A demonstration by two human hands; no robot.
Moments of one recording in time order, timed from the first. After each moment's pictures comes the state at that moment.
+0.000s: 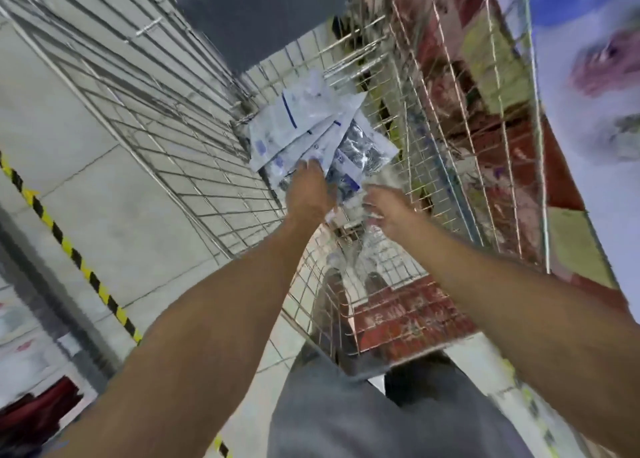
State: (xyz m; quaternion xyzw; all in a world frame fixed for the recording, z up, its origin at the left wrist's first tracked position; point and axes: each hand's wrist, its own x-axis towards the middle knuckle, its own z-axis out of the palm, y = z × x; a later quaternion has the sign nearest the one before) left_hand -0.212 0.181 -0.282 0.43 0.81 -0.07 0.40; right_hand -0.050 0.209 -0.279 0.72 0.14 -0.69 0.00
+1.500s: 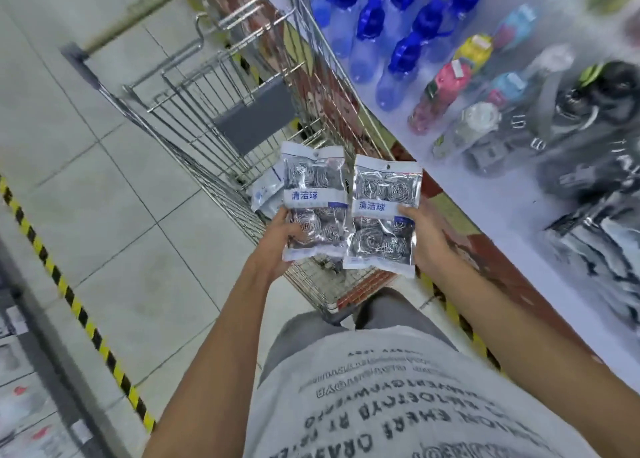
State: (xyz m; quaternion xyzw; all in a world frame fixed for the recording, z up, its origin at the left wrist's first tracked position) left_hand -0.186 0.070 0.011 0.08 0.58 0.38 0.72; right_hand 0.090 0.121 0.000 0.69 0.18 -0.63 -0.30
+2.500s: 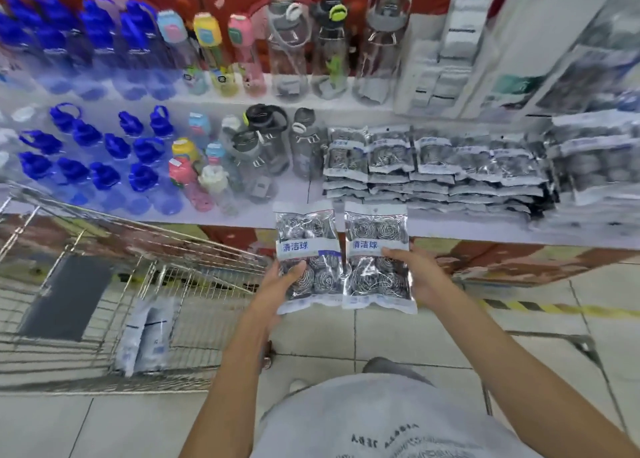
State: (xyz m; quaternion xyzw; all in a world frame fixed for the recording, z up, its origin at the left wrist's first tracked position) left_hand 0.101 -0.025 0.064 0.38 0.51 0.11 0.76; right_hand 0.344 -0.187 0.101 0.66 -0.01 -0.50 -0.56
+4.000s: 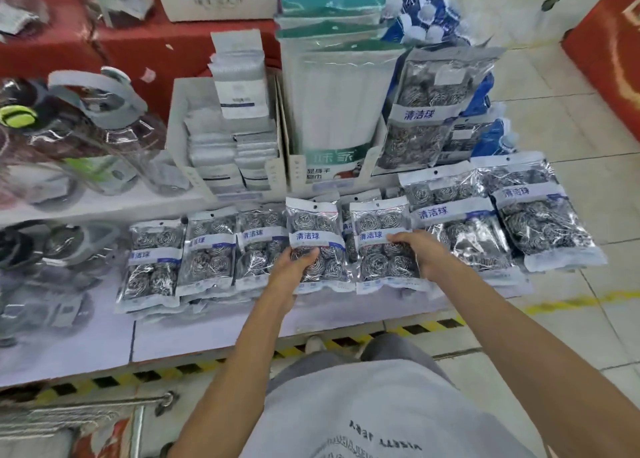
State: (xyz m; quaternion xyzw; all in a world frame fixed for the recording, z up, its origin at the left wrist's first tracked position) left_hand 0.693 -0.063 0.068 0.46 0.48 0.02 0.75; right_hand 0.905 -0.248 0.091 0.76 -0.12 -0.44 -0.47
